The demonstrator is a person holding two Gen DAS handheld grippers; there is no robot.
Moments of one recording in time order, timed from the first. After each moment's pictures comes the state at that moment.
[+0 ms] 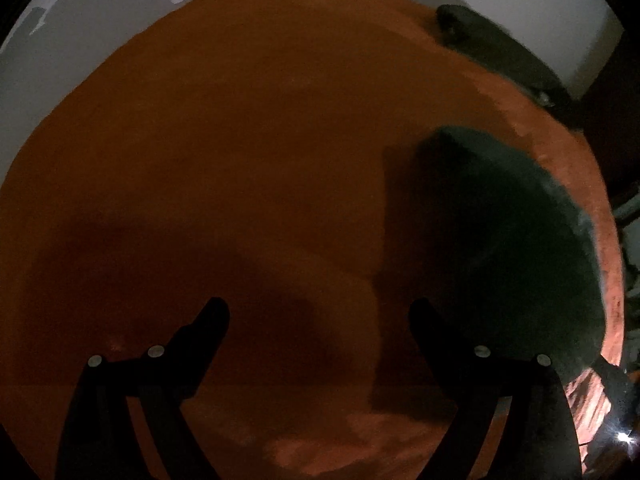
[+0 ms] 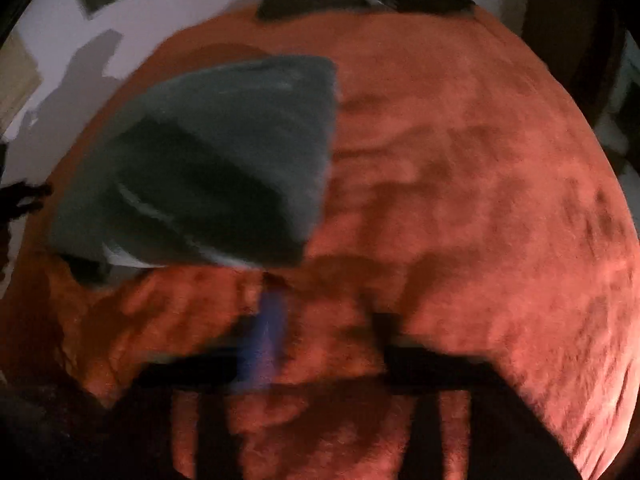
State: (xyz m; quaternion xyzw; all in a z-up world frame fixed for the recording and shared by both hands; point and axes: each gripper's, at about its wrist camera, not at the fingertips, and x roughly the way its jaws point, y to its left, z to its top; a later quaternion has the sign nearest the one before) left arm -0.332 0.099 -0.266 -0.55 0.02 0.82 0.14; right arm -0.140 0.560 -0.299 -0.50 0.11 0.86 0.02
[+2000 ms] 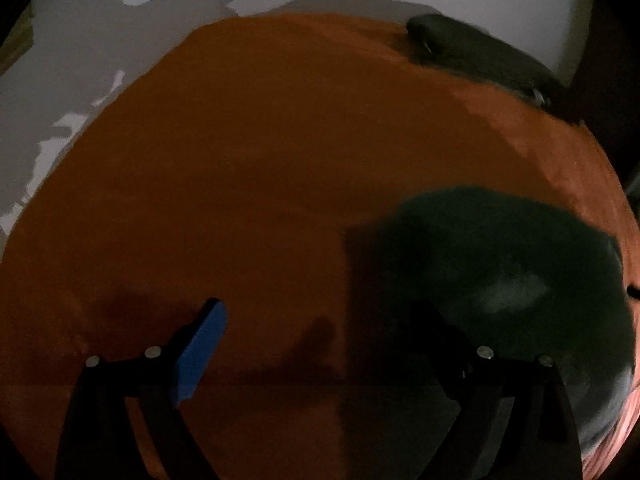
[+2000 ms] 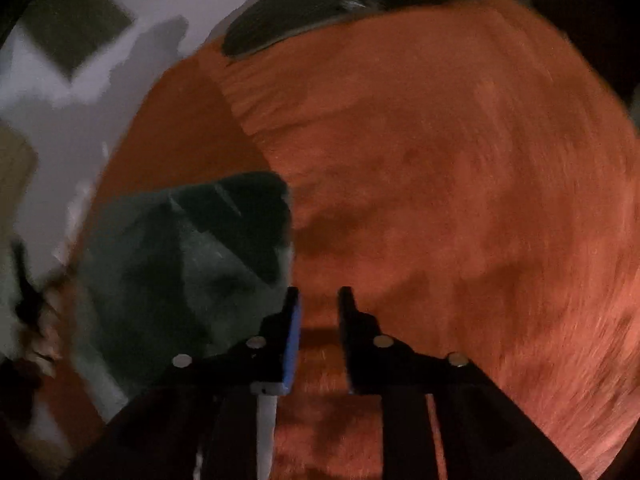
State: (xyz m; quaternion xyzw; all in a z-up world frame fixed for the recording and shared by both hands) left arm -0.324 0.074 -0.260 -0.52 0.05 0.83 0.18; right arm -0.274 0.678 -0.319 -0.48 0.28 0.83 -0.02
